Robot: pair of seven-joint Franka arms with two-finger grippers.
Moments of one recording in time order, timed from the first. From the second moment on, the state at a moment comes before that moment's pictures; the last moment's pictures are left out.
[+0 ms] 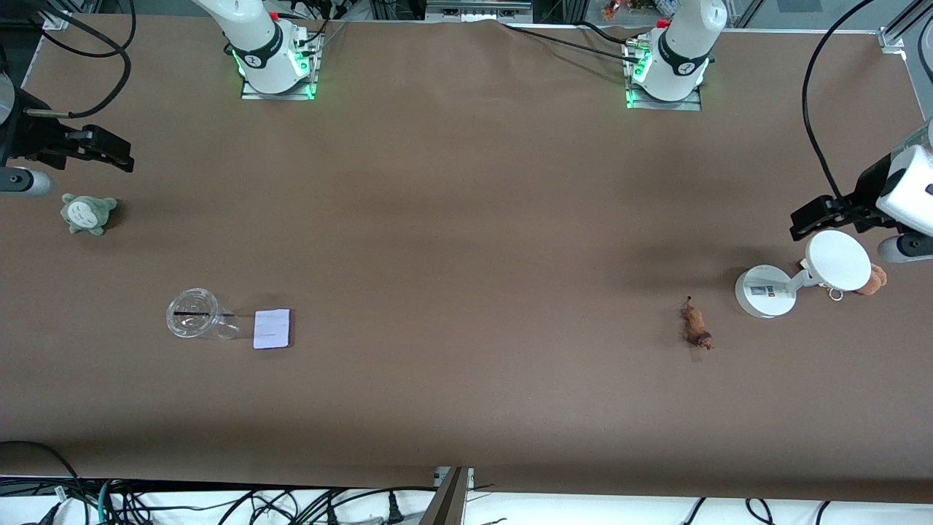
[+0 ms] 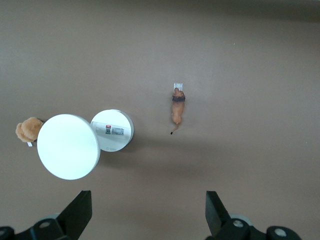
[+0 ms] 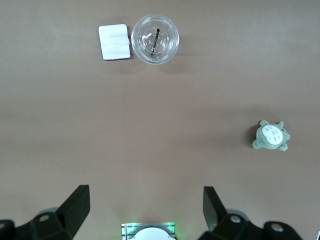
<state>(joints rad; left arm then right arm) -0.01 0.16 0.00 -1.49 0.04 1.66 -0.16 0.13 0.08 -0.10 -1.48 -0.05 1.42 0.03</state>
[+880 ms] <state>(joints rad) 0.01 0.18 0.00 -1.49 0.04 1.76 -0.16 0.12 0.09 -0.10 -1.48 -0.05 1.43 0.03</state>
